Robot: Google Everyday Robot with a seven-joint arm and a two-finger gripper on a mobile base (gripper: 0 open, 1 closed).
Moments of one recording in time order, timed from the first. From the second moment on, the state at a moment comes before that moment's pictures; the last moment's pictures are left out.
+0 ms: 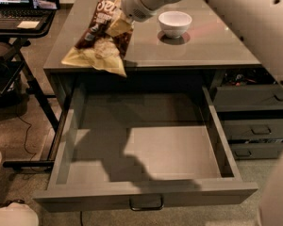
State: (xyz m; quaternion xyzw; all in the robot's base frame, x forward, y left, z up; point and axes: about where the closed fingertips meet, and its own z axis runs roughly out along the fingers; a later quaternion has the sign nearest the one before) arm 0.698 0.066 0.982 -0.65 0.61 0.05 0.46
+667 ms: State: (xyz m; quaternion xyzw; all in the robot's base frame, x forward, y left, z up) arm 0.759 0.078 0.959 -0.56 0.65 0.12 0.50
